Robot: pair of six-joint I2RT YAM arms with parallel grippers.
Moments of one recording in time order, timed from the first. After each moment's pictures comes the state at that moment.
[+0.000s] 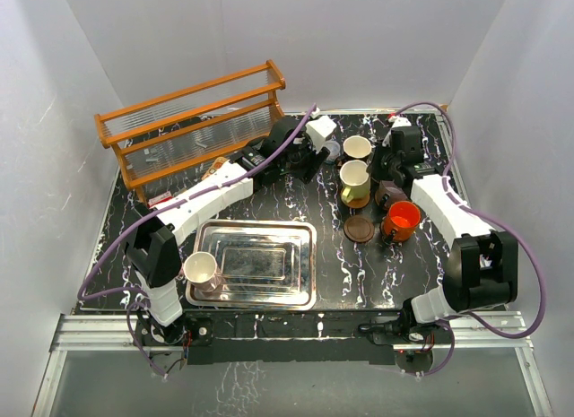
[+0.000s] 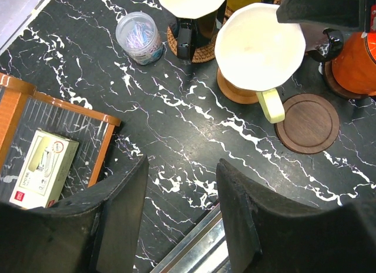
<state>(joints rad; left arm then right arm) -0.78 1.79 1.64 -0.42 -0.01 0.12 0.14 1.45 1.10 -0.30 -0.06 0.24</state>
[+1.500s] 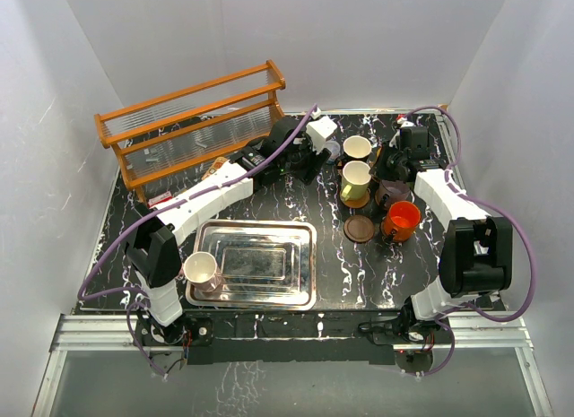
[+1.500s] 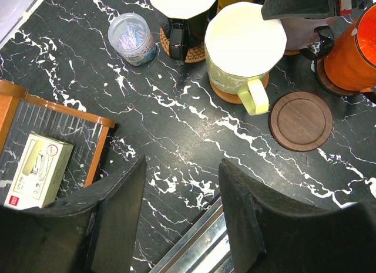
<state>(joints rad) -0.78 1.79 1.64 -0.42 0.02 0.13 0.04 1.55 1.11 -0.29 -0.19 0.29</state>
